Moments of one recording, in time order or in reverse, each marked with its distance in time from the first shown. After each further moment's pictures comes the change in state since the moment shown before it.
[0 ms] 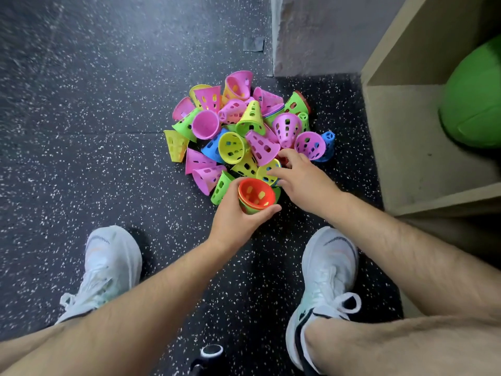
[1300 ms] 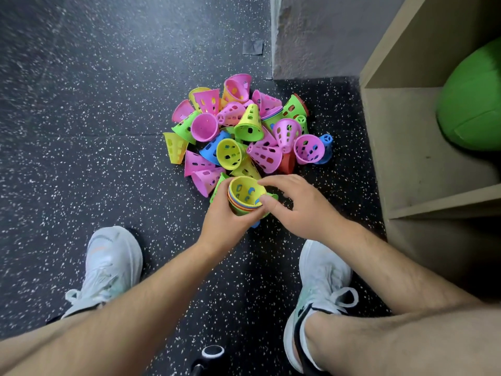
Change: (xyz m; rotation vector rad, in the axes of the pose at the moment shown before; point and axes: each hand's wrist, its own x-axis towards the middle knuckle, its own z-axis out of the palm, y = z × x) left_hand -0.003 0.004 -0.011 -0.143 0.015 0.024; right_hand -0.040 -0.039 -0.011 0.476 0.105 0.035
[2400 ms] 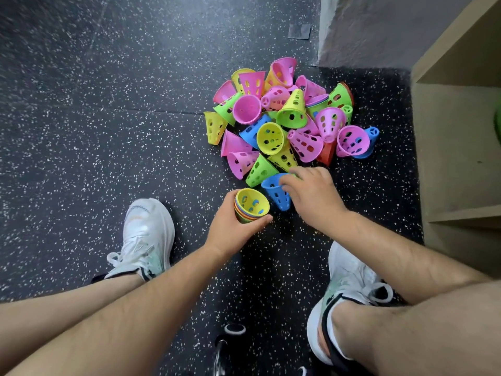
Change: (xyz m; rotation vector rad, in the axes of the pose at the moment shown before) left_hand -0.037 -0.061 -0.051 0.131 0.043 -0.211; right_hand 0.027 0.017 0.069 -0.536 0.051 -0.143
